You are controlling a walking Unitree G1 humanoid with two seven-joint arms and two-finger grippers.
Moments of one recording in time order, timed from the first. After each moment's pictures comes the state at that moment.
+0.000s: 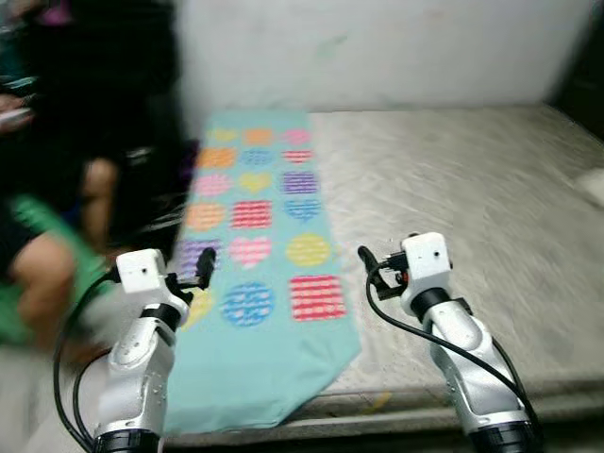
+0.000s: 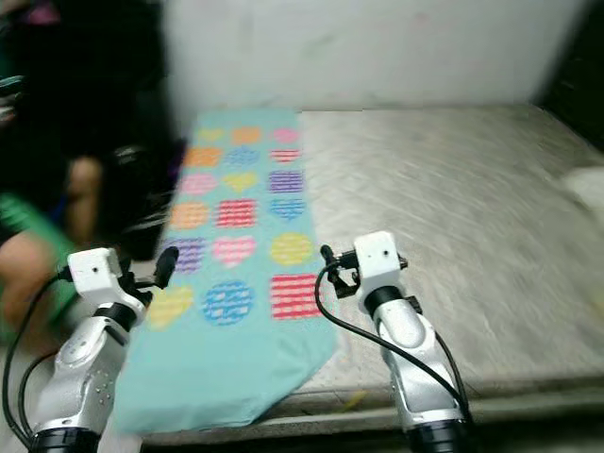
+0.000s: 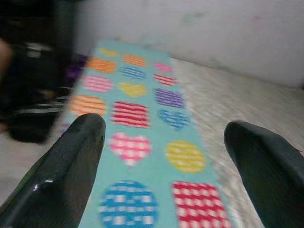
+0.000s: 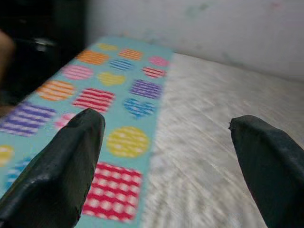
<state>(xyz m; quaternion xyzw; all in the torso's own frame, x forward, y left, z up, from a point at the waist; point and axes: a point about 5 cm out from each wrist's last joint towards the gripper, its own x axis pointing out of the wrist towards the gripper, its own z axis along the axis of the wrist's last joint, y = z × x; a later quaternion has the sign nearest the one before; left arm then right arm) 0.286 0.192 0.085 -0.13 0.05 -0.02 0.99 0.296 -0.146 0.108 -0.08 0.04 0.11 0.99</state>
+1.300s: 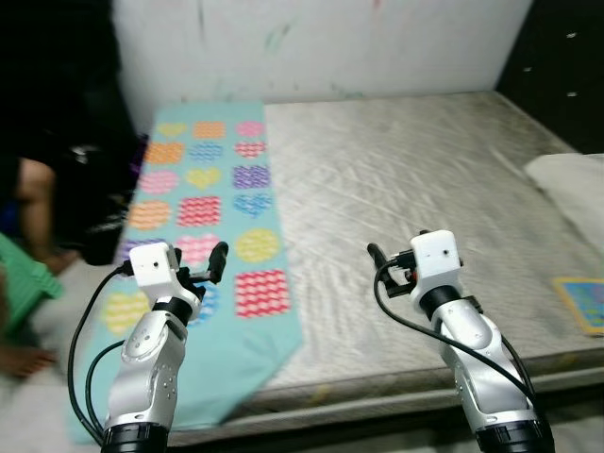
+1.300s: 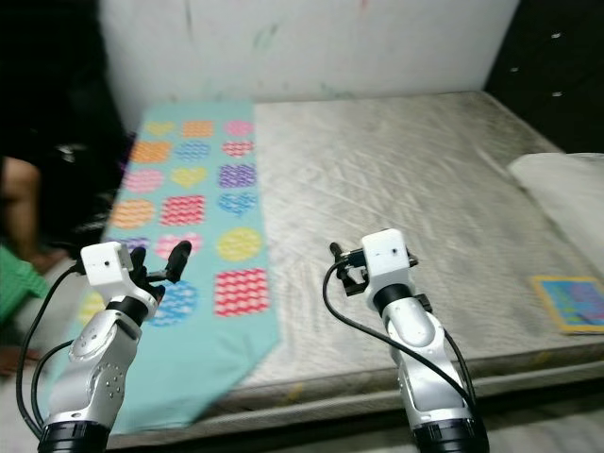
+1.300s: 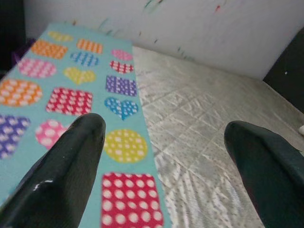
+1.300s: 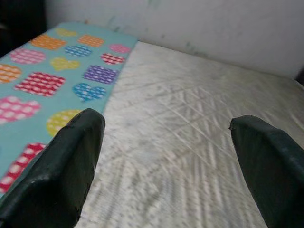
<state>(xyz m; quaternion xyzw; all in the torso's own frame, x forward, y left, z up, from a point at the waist) 0.291 0.184 0.088 -0.15 0.04 -0.02 0.99 0.297 -0.152 0.111 -0.09 0.03 0.10 0.99</state>
